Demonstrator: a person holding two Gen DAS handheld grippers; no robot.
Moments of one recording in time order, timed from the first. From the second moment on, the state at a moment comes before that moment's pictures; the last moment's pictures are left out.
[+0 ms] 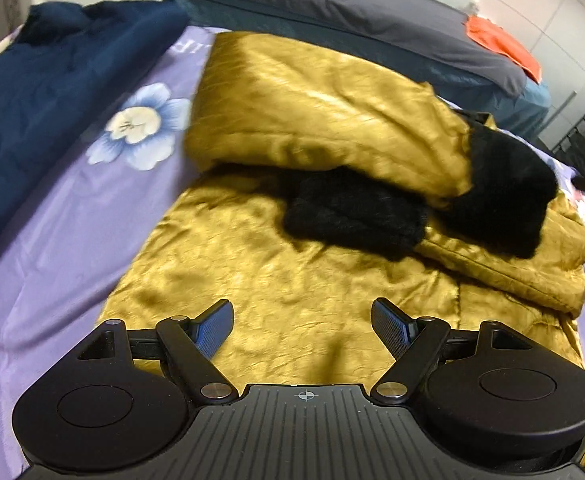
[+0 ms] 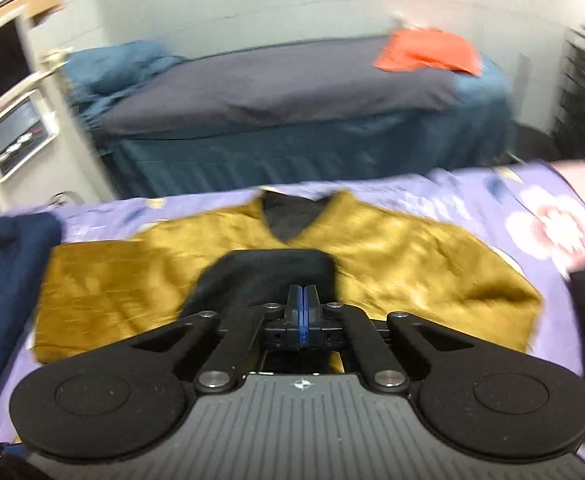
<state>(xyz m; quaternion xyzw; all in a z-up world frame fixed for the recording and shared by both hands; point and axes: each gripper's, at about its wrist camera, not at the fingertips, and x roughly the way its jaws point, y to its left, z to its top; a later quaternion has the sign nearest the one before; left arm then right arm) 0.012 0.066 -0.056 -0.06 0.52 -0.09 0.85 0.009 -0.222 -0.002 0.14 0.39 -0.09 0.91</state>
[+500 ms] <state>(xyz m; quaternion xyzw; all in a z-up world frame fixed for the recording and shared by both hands) 0.013 0.049 -0.057 -0.03 0.53 -0.11 0.84 0.022 -0.225 -0.020 0.21 0.42 -0.03 0.88</state>
